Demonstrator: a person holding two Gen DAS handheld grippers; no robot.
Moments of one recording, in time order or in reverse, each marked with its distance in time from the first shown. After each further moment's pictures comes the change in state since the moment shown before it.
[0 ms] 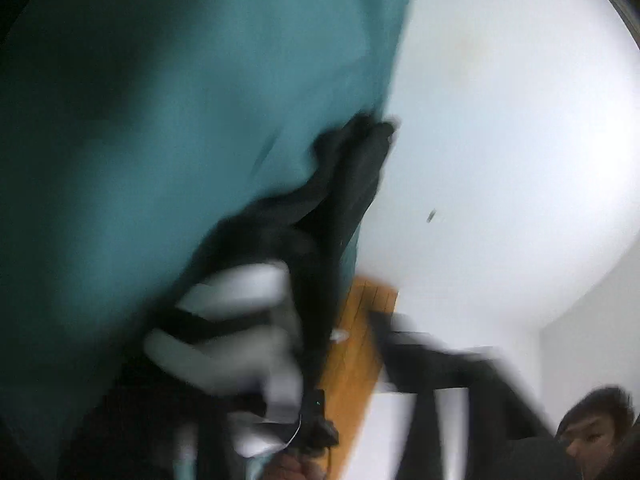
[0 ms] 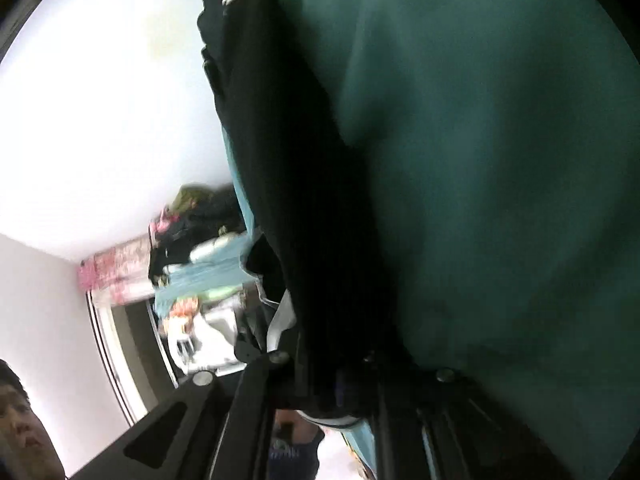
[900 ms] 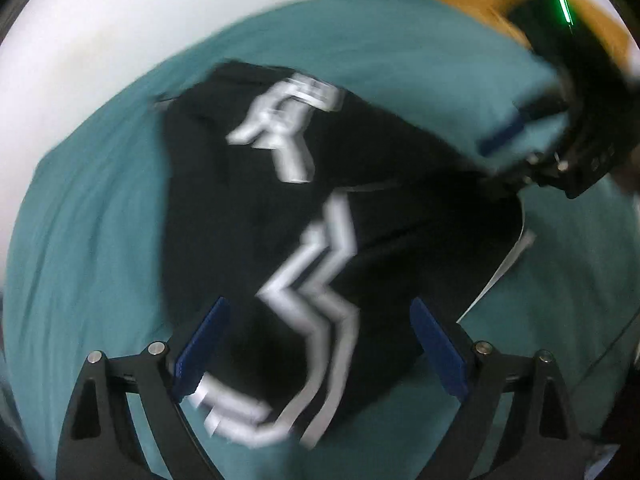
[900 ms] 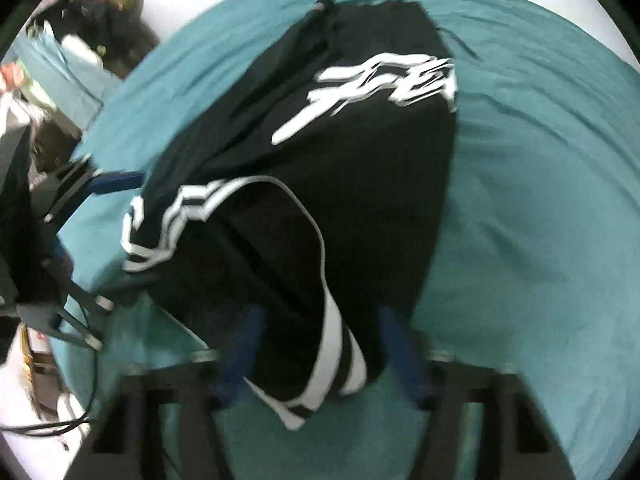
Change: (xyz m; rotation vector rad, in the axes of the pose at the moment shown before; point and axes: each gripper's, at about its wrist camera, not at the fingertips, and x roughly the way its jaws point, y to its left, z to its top) left arm 0.060 -0.100 -0.169 1.803 0.414 1.073; right arm 0.015 0.083 -0.074 -0.970 0.064 -0.996
